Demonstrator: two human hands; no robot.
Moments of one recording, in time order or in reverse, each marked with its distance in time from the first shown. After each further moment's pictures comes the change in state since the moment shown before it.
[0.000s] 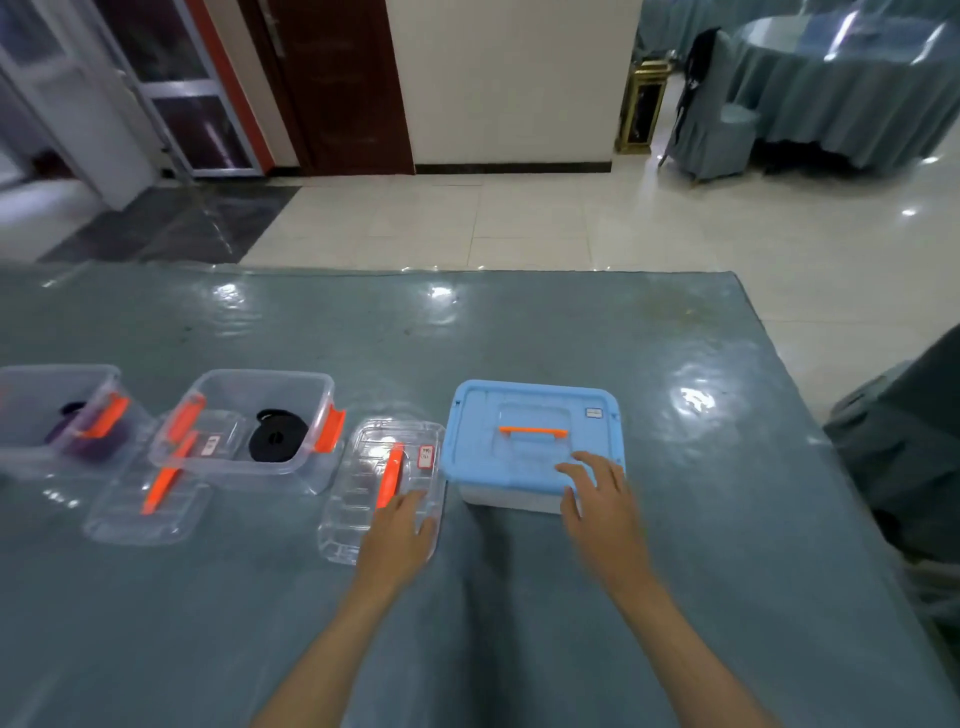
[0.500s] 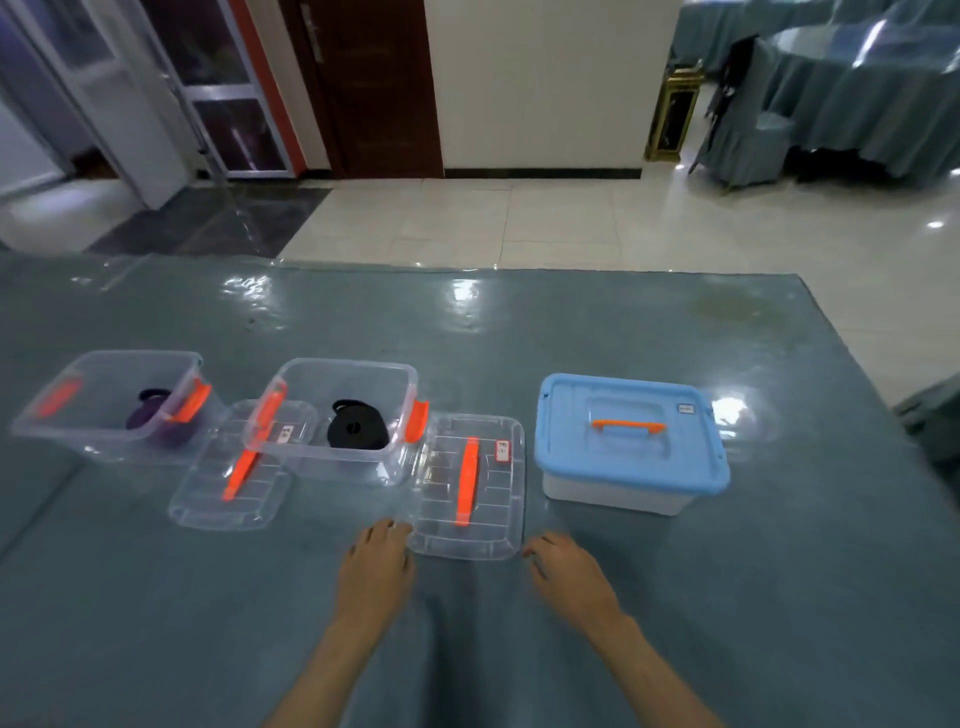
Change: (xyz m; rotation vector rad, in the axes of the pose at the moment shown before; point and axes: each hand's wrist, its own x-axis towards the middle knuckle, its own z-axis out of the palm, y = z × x) left_hand -0.038 -0.151 -0.069 0.355 0.106 0.058; right_hand -0.064 -0.121 0.127 0.035 -0.612 0.047
